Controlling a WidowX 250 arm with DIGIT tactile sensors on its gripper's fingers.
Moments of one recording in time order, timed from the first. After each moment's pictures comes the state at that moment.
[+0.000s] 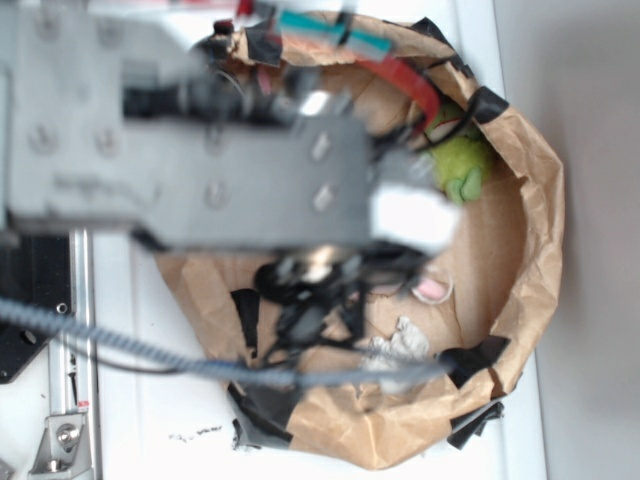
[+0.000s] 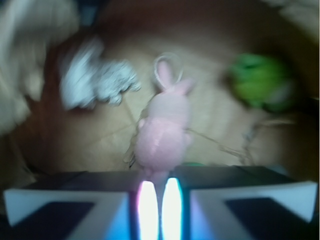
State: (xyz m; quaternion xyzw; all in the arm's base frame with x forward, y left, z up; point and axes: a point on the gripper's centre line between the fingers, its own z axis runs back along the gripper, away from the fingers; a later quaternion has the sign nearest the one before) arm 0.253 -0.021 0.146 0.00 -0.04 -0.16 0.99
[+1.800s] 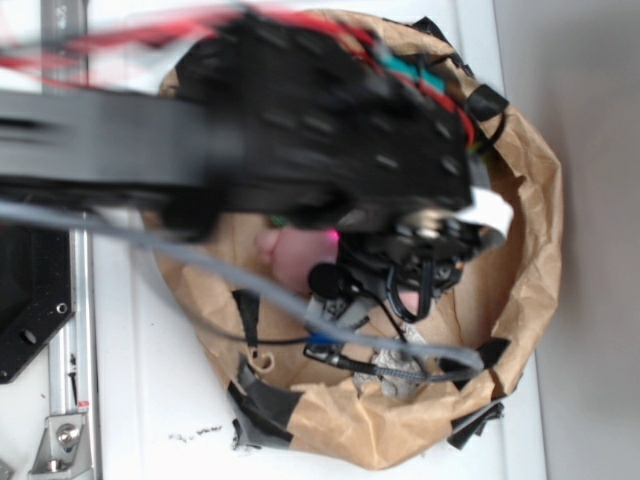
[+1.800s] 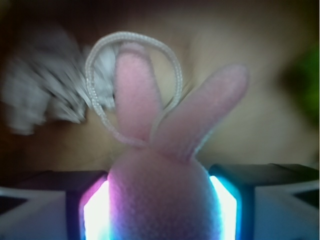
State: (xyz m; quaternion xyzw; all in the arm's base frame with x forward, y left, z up) arm 0.268 -0.035 0.106 -0.05 -0.04 -0.25 0.97
